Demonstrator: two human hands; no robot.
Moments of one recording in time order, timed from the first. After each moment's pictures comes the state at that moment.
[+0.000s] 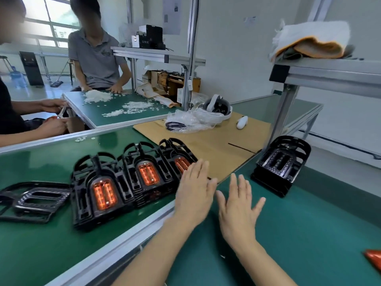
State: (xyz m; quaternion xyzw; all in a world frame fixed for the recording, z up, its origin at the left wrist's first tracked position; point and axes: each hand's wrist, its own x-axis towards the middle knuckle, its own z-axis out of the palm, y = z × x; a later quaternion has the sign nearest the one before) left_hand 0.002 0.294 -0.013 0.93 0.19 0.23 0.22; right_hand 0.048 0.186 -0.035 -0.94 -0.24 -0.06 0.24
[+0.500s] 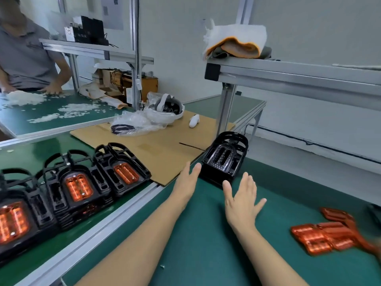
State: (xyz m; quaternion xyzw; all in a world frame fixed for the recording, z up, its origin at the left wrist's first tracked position) left_hand 0.122 0.236 -0.023 0.74 0.18 0.13 0.64; right_hand 0.141 0.090 -0.040 -0.93 -0.06 -0.10 0.36
